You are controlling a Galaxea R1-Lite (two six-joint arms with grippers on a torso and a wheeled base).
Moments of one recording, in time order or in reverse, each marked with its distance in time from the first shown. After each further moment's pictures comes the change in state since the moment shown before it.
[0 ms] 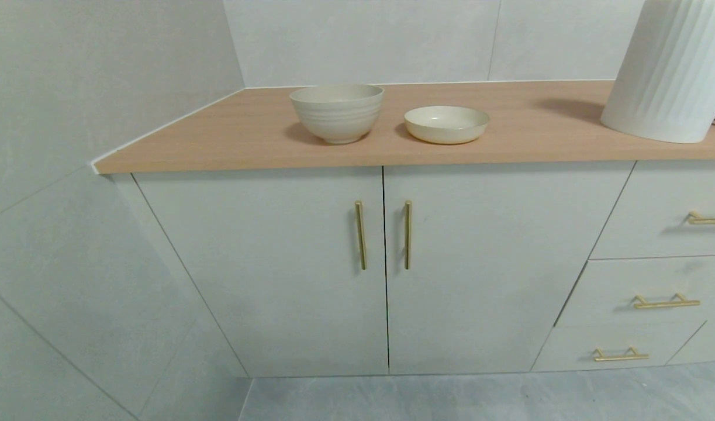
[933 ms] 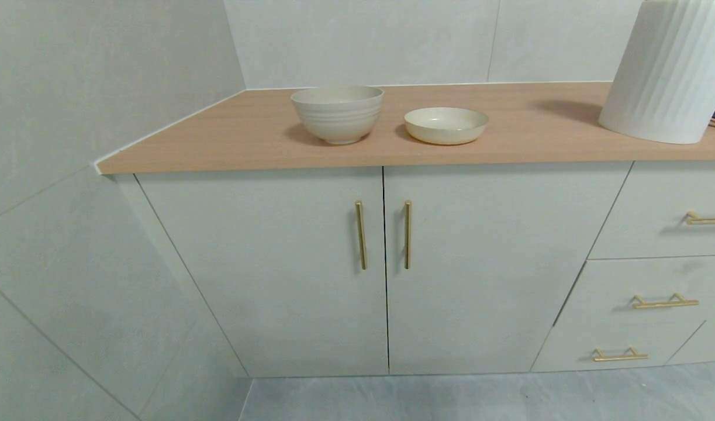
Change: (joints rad) left arm 0.000 0.000 0.000 0.000 0.000 -0.005; right arm 0.009 0.149 -0.161 -0.032 0.169 0.010
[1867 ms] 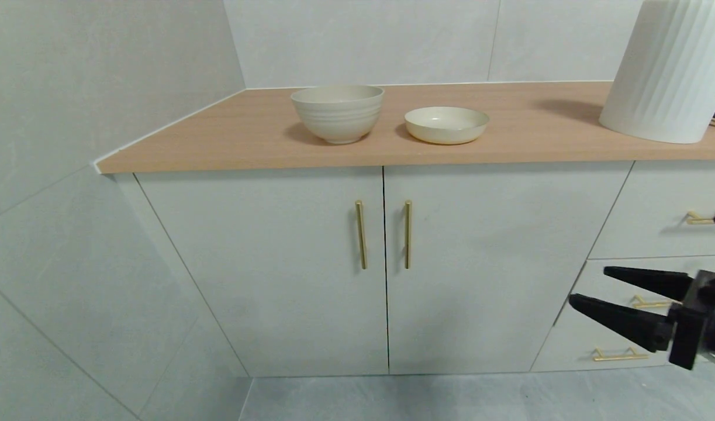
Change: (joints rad) left arm 0.000 0.000 0.000 0.000 0.000 0.000; right arm 0.282 1.054 -0.291 -0.480 0.150 0.035
